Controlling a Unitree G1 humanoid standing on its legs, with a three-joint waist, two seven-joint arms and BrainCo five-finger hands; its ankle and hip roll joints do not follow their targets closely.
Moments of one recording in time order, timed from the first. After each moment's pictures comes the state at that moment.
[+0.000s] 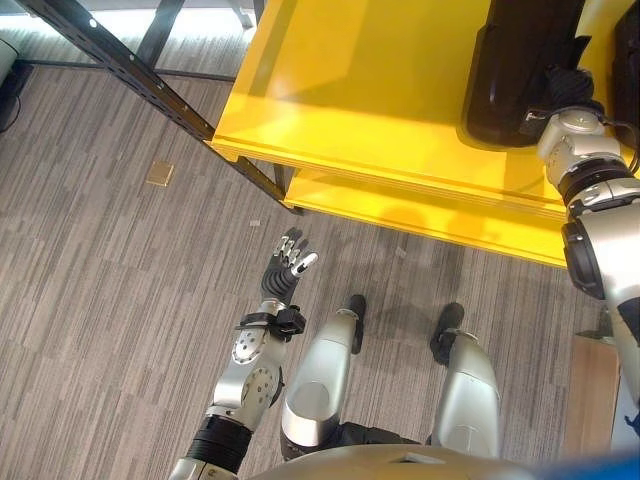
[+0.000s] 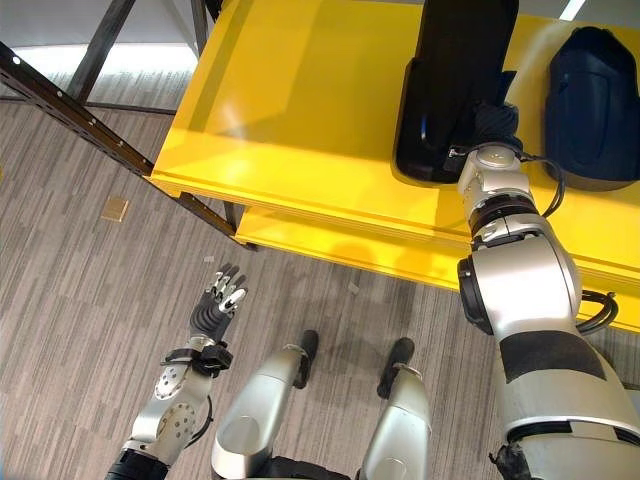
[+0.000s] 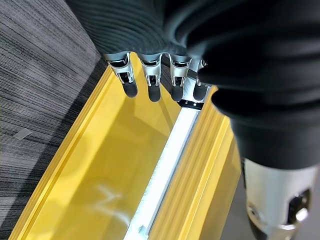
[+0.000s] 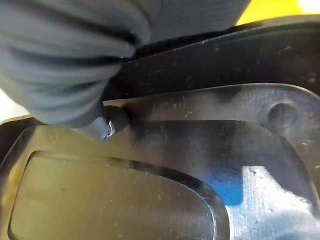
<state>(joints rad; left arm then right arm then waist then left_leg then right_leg) 0.03 0.19 -0.21 0.08 -0.62 -0.12 0.09 -1.42 -0.54 0.28 1.48 0.57 -0.03 -0.28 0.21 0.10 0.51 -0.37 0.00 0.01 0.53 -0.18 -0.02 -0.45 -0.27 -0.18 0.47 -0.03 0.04</state>
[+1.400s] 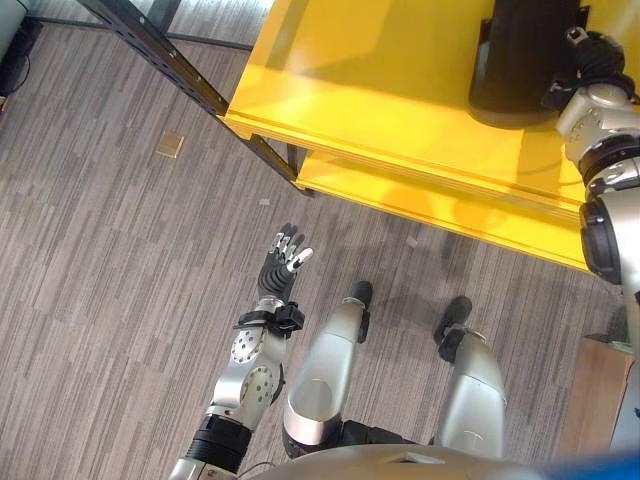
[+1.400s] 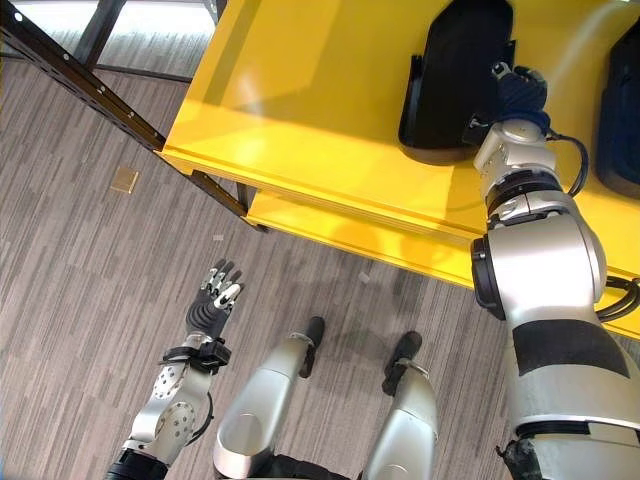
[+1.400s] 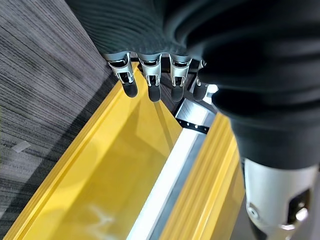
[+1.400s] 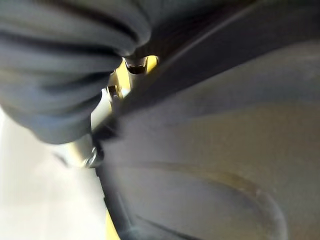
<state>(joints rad) 0.03 0.19 -0.22 0.06 -0.66 -0.14 0.12 -1.54 -0.58 0.32 1.55 0.65 -0.03 -0.29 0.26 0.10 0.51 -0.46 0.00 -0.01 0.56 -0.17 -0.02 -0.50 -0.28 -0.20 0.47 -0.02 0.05</state>
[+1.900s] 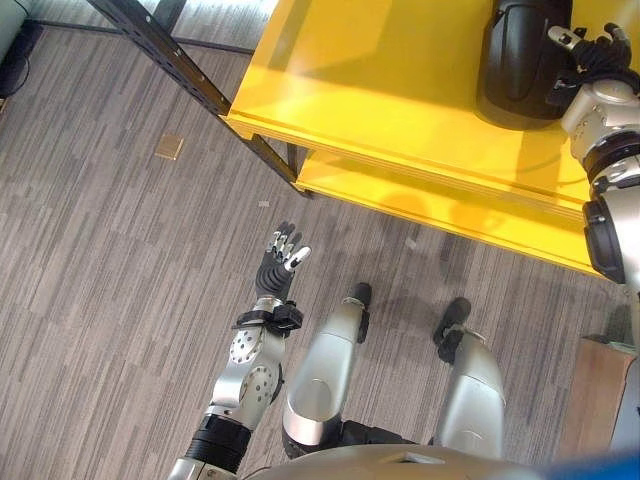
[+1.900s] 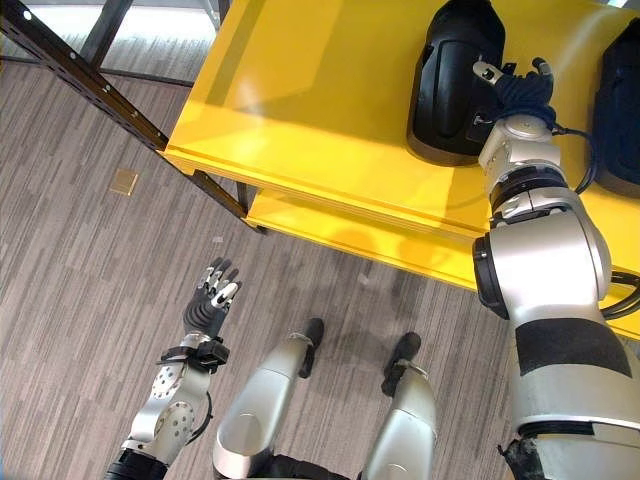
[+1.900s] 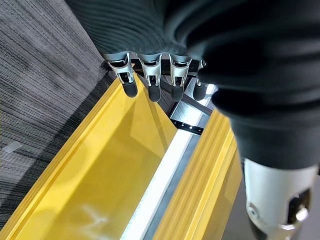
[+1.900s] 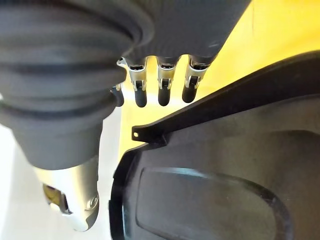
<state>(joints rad) 0.03 0.21 -0.21 0.06 -0.66 -0.16 0.12 -1.54 -0.59 0.35 1.55 0.64 -0.03 -0.29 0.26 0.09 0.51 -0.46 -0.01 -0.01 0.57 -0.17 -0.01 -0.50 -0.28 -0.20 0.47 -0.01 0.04</state>
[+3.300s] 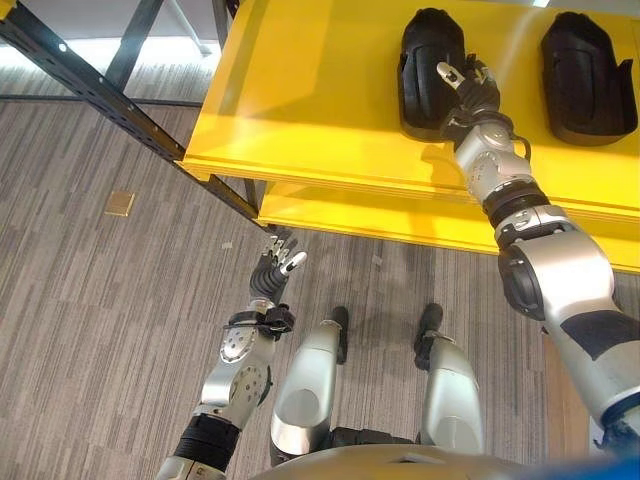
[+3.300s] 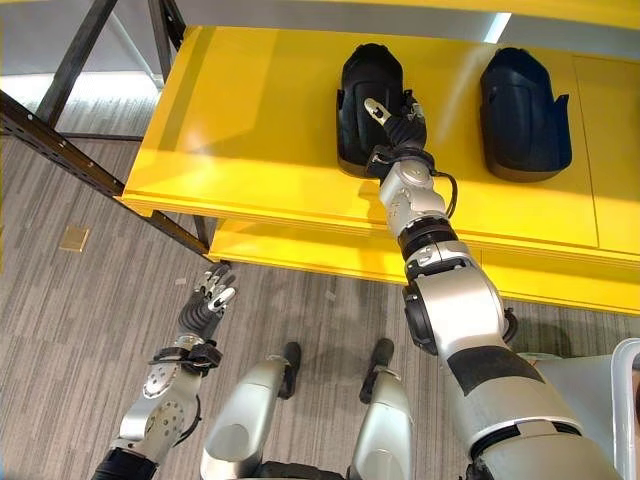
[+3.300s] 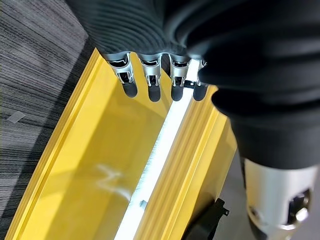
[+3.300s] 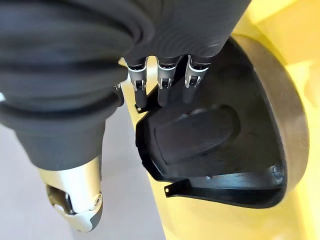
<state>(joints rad) 0.02 0.25 -0.20 0.08 -0.66 -0.12 0.07 -1.29 -0.28 0.08 1.20 0.64 -0.06 -0.28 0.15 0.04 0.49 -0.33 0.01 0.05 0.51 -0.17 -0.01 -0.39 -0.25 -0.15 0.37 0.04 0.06</state>
